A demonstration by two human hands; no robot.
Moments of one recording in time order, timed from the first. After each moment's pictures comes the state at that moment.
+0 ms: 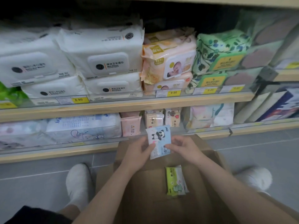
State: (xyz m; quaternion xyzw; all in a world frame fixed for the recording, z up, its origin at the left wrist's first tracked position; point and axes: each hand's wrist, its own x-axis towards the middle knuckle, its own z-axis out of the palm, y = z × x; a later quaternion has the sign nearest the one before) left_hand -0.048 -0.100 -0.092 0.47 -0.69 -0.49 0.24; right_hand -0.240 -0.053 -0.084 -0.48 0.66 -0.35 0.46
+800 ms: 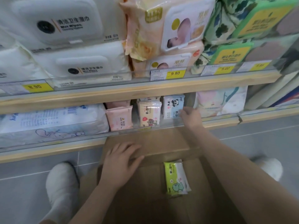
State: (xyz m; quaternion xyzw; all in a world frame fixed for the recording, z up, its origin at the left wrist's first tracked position) left_hand -0.021 -0.119 -0.179 0.47 -0.86 -0.17 0.11; right_hand -0.314 -0.160 -0.169 -0.39 0.83 -0.31 0.26
